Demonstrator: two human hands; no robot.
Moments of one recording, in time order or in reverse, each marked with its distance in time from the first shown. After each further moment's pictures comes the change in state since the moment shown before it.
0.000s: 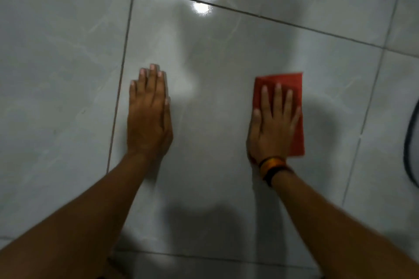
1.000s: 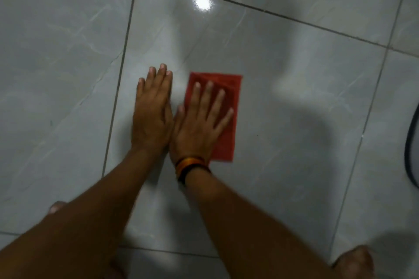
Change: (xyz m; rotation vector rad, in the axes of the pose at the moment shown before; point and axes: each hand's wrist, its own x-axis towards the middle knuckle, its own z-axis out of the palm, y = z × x) left_hand -0.010 0.006 -0.004 -0.222 -0.057 -0.073; right_hand -0.048 -0.174 0.036 0.056 -0.061 0.003
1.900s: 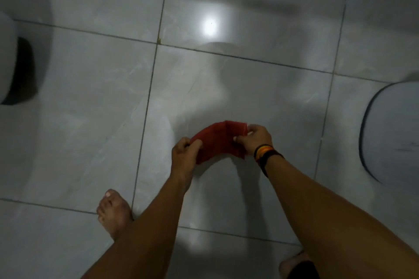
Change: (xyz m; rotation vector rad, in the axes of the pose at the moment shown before) left_hand -0.057 0.133 -0.081 -0.803 -0.233 -0.937; right_hand 0.048 0.140 -0.171 0.593 -0.565 0.575
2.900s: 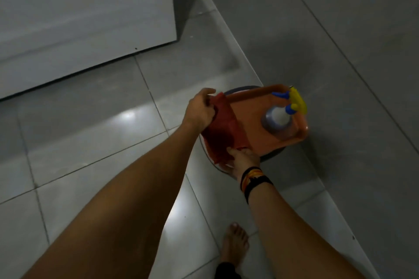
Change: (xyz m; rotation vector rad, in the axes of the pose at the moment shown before) left_hand -0.319 0.265 0.461 0.769 -0.626 0.728; right_hand -0.143 0.134 -0.436 1.405 0.255 0.272
